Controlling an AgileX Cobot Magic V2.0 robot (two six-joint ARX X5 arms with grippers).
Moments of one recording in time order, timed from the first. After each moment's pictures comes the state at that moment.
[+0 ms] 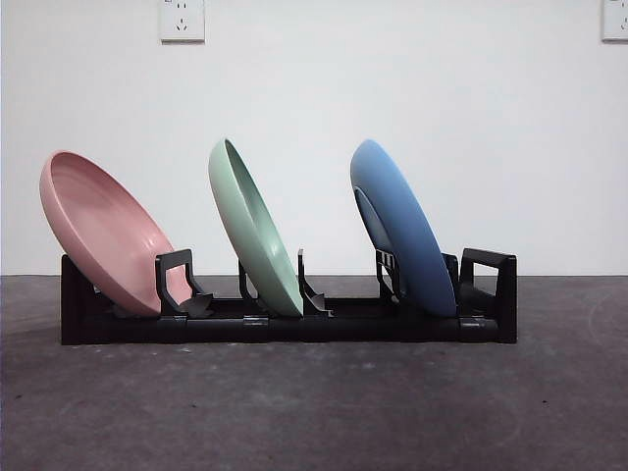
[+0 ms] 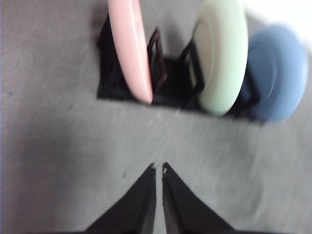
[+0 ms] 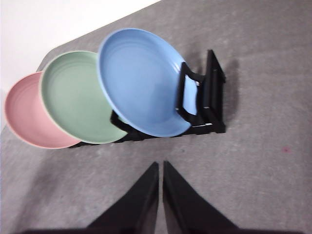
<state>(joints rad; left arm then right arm) -0.03 0.47 0.74 -0.90 0.37 -0.31 0.03 0.56 0.79 -0.73 -0.47 0.40</state>
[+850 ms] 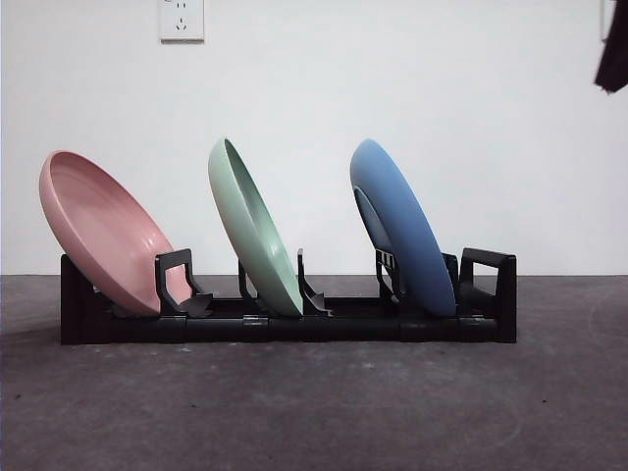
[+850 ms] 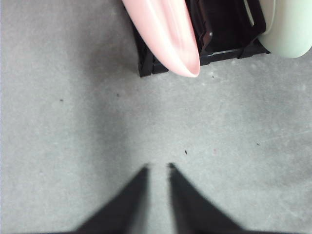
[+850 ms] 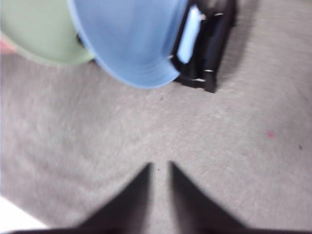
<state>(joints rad) -0.06 0.94 1.04 -1.07 0.21 0.05 0.18 1.08 1.13 -1.01 -0.36 0.02</state>
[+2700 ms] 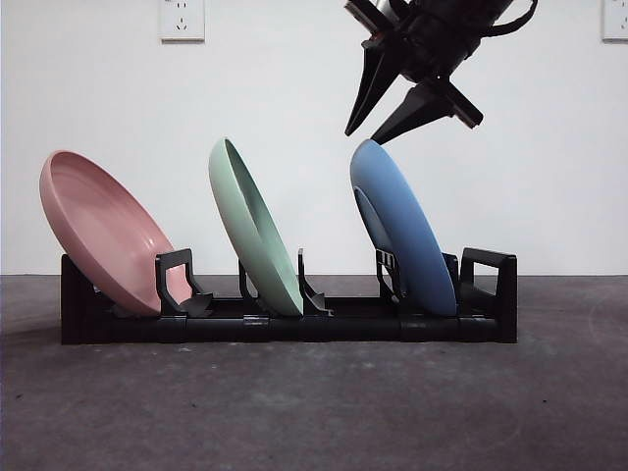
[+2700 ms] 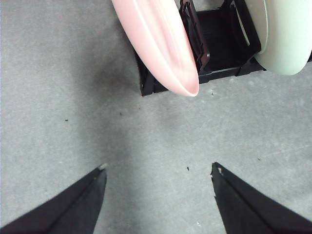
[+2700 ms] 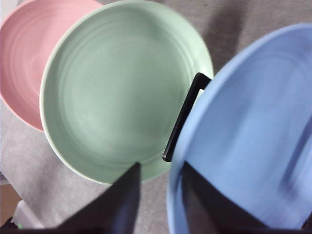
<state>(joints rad) -0.06 0.93 1.04 -1.01 0.21 0.06 0.38 1.82 1.72 -0.87 -0.54 0.24</state>
